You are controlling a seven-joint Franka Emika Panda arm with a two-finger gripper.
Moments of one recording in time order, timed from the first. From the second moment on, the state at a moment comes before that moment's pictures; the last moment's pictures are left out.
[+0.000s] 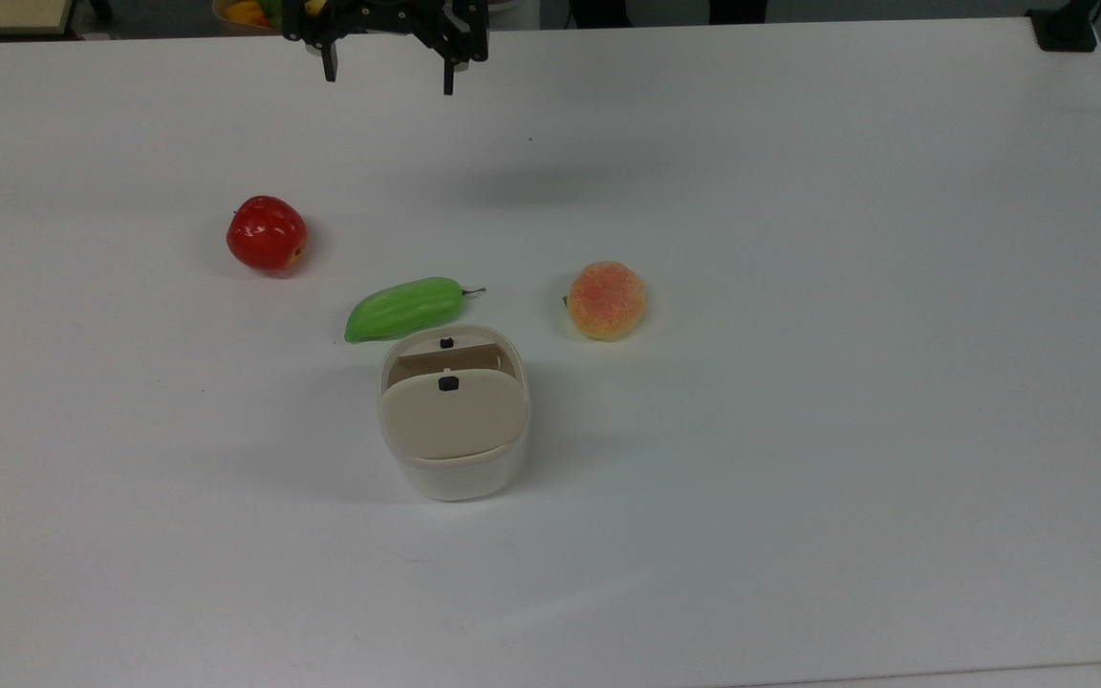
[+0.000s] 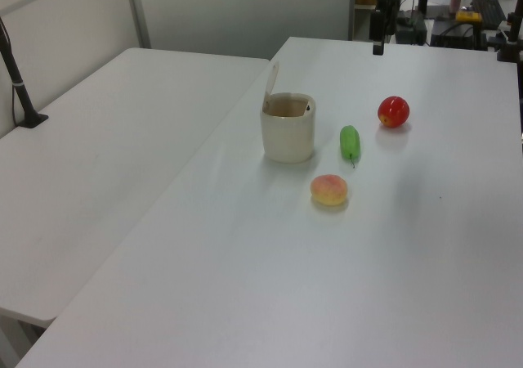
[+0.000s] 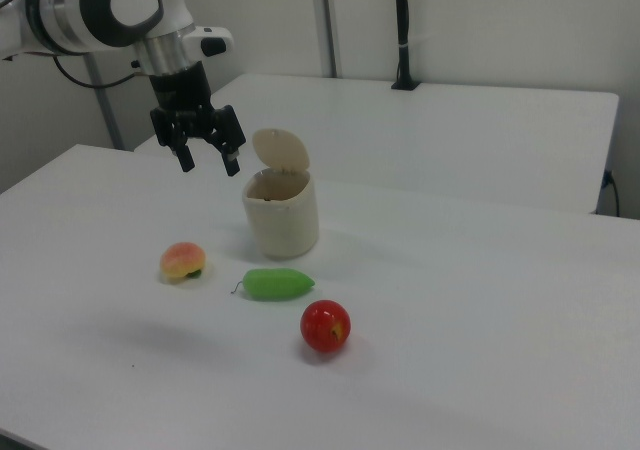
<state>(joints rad) 0.05 0.12 0.02 -1.53 -0.13 1.65 0.04</state>
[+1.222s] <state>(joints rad) 0.05 0.12 0.02 -1.53 -0.13 1.65 0.04</state>
